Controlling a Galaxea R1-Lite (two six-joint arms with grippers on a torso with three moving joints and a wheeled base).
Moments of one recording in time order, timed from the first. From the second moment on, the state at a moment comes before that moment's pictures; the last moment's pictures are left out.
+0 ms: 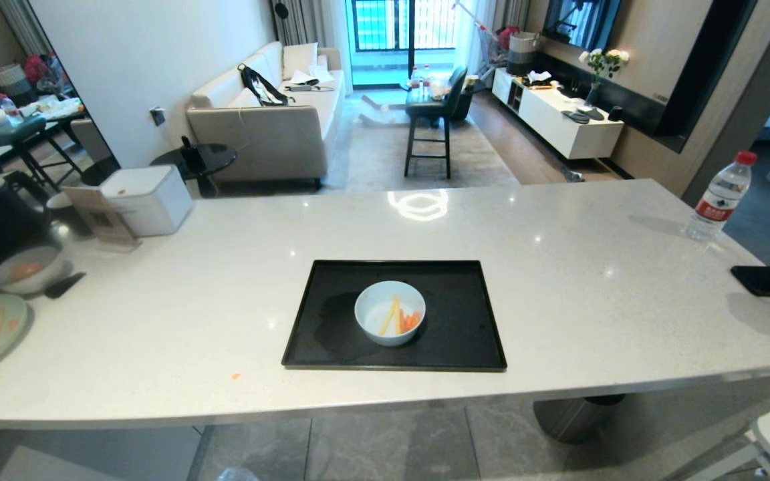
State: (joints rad) left arm 0.00 0.00 0.00 -0.01 -0.02 0.03; right arm 0.00 0.00 0.00 0.00 -0.01 0.03
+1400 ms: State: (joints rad) left arm 0.00 0.00 0.00 -0.01 -0.02 0.02; right arm 0.00 0.00 0.00 0.00 -0.01 0.03
